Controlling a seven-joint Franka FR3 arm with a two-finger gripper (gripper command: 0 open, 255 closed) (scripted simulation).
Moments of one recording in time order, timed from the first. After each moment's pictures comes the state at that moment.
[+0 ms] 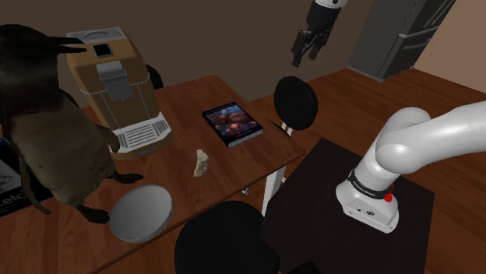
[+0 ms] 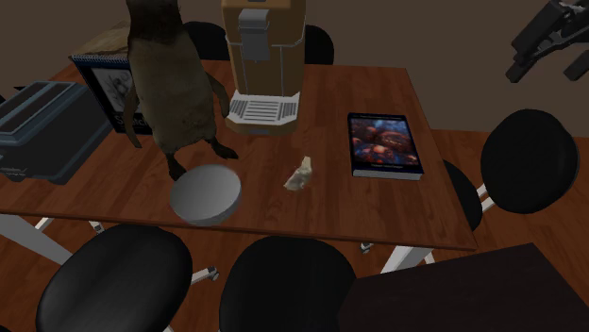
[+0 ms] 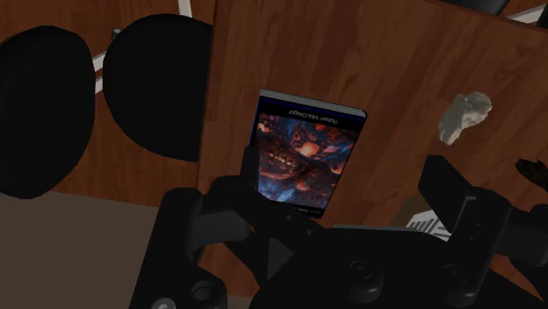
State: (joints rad) arm 0.00 -0.78 0.02 -2.34 0.01 1.72 0.12
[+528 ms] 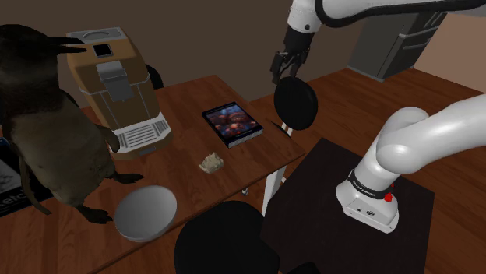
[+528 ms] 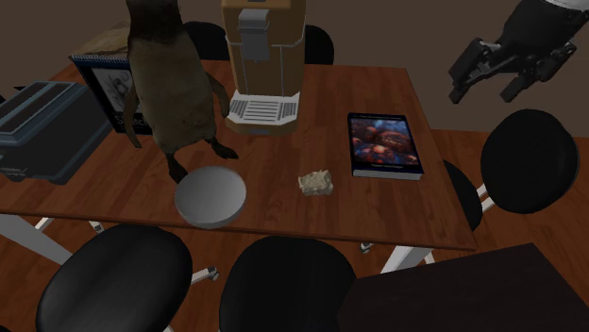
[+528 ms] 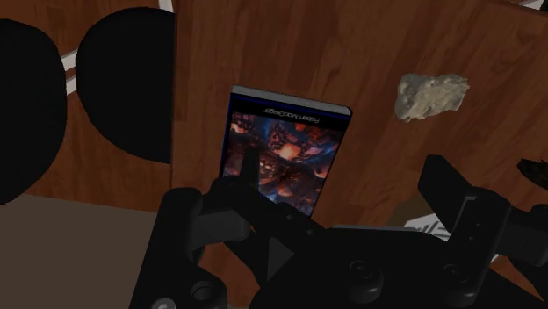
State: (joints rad) arm 0.02 -0.68 0.10 -2.42 0.05 1.90 0.20
